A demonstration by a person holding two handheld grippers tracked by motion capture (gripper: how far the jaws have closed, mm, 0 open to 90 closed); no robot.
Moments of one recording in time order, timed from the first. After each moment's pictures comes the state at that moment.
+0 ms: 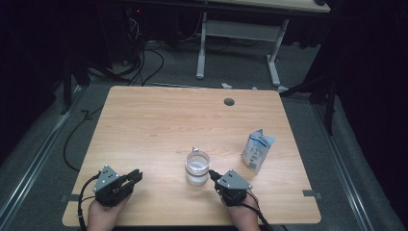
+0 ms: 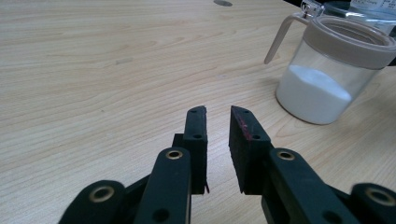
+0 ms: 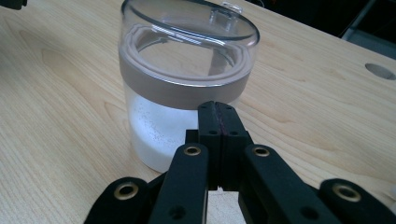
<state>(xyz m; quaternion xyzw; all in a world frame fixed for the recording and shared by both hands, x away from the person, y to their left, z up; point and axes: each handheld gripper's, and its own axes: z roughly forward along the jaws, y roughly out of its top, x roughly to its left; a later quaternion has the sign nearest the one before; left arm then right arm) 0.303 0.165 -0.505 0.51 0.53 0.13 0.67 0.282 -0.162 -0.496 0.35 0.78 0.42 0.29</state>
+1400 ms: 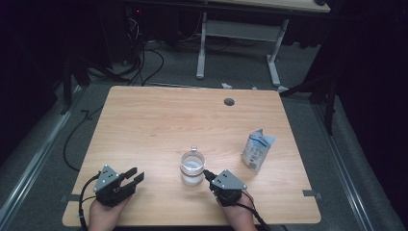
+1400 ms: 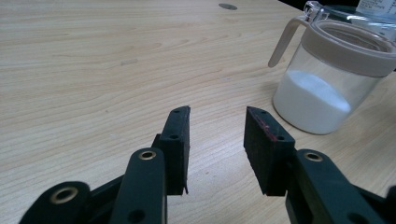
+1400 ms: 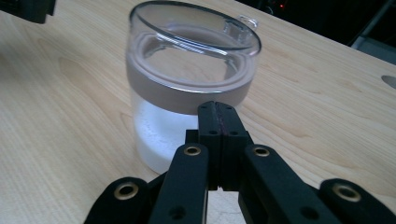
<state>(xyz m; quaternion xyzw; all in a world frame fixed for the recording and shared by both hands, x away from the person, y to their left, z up) 0.306 0.166 -0.508 0.50 0.53 0.14 0.67 0.283 -0.150 -0.494 0.34 0.79 0.43 0.29</state>
